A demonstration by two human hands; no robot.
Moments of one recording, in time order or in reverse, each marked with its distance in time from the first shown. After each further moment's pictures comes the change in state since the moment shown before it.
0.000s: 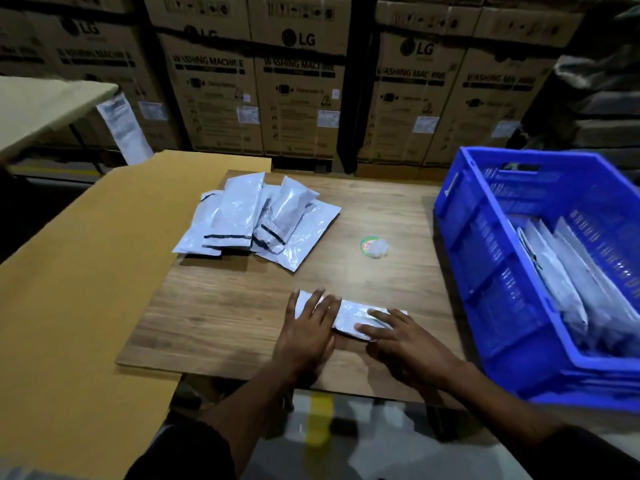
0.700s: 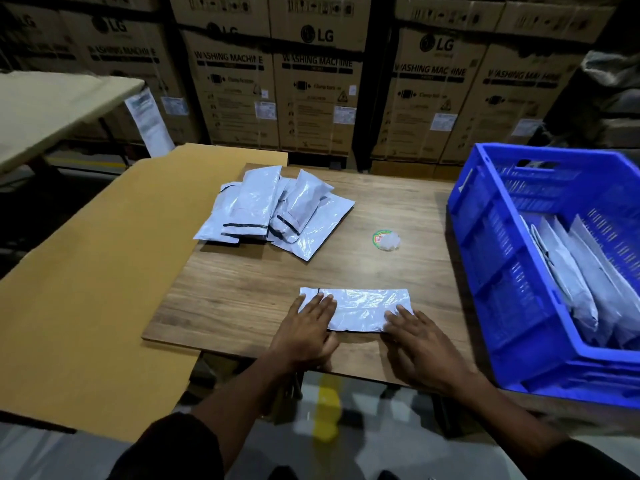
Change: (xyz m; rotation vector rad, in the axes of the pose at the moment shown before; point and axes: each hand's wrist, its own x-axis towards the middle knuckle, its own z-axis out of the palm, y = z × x) left_hand -0.021 -0.014 -0.020 -0.229 -0.191 -0.013; right_hand -0.021 -0.025 0.008 0.058 0.238 0.241
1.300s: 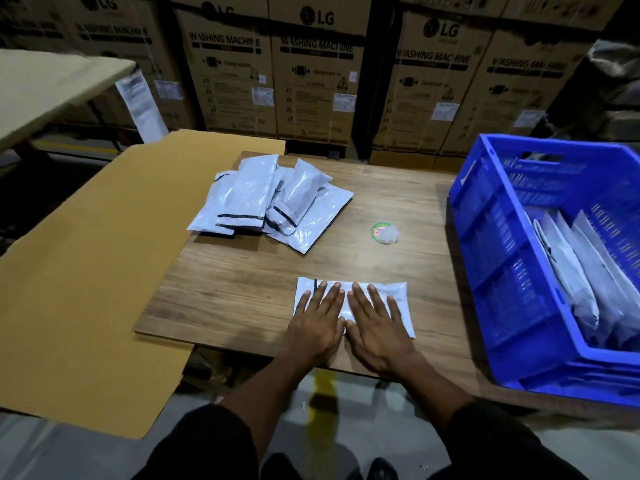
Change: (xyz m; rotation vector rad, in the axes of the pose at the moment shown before) left_hand 0.010 0.020 0.031 0.028 -0.017 -0.141; right_hand 0.049 -0.043 0.044 -0.013 -0.315 0.289
